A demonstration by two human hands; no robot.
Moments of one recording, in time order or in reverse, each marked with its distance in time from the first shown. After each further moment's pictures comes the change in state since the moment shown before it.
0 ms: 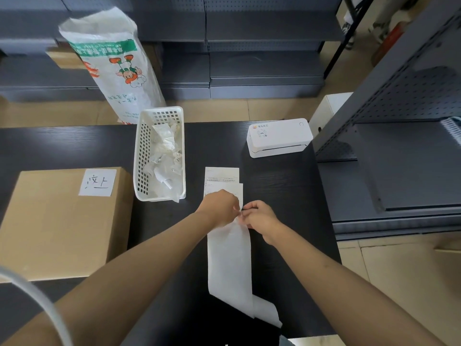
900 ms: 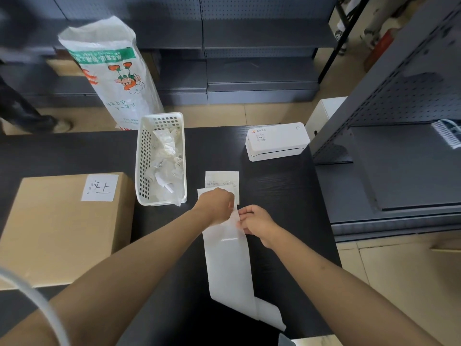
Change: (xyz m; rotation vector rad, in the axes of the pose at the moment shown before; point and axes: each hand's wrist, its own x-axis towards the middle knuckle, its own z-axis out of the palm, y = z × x) left_hand 0.001 -0.011 -0.012 0.053 0.005 -0.003; right_hand -0.009 -0.001 0.005 -0.039 -0.076 -0.023
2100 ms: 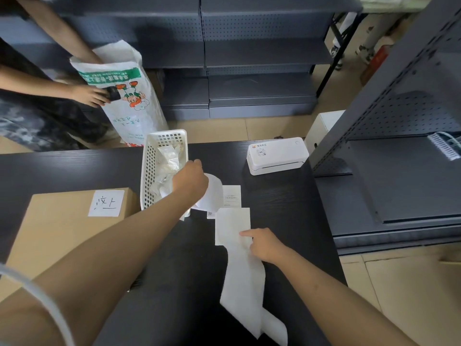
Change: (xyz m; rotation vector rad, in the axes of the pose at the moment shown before) left_hand 0.026 -0.039 -0.072 -0.090 0.351 -0.387; right_hand 0.001 0.016 -0.015 -0.739 -0.124 -0.199
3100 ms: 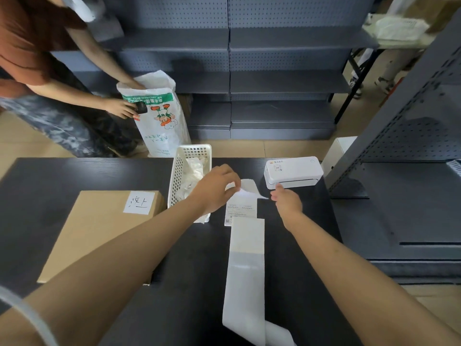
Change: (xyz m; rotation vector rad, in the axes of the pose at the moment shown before) left_hand -0.057 -0.005 -0.051 -0.169 0.059 0.553; right_hand 0.003 -0.069 -0.087 0.652 0.491 0.130
